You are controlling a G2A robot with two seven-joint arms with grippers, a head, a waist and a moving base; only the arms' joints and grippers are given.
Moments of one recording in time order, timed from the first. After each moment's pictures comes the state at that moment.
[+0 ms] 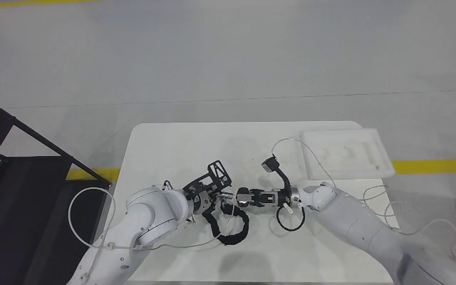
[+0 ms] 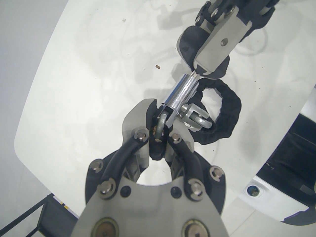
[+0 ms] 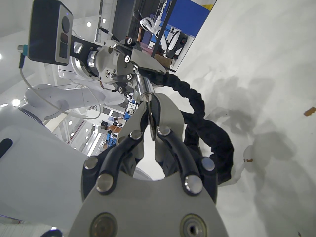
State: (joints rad) left arm 1.25 -0.97 -1.07 -2.08 1.09 -0.35 -1.09; right arm -0.69 -1.16 0.27 -0.92 0.77 -0.94 0.88
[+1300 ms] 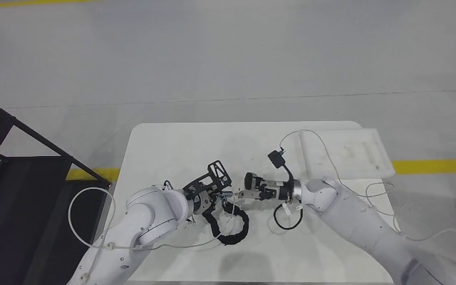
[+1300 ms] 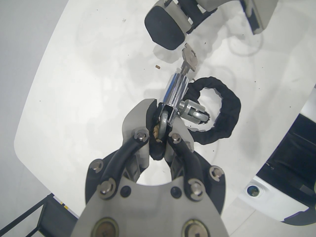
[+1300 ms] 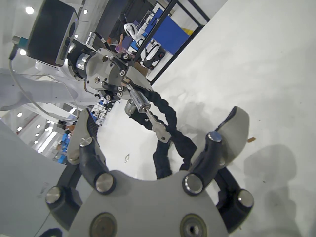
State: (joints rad) left arm 1.25 -0.97 -1.07 -2.08 1.09 -0.35 -1.08; right arm -0.78 -1.13 0.49 -1.03 0.10 -0.99 0.41
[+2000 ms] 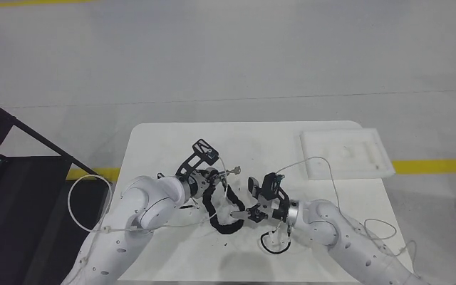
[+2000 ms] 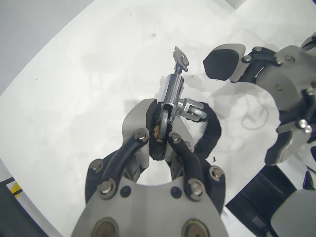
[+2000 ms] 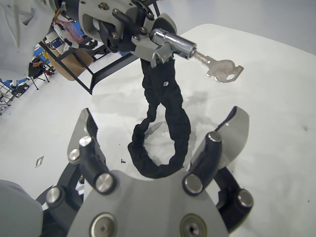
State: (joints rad) left arm 1.18 -1.00 -1.10 -2.01 0.93 -0.09 -1.05; right arm -1.12 -1.03 0.74 -1.51 -0.75 -0.61 0.03
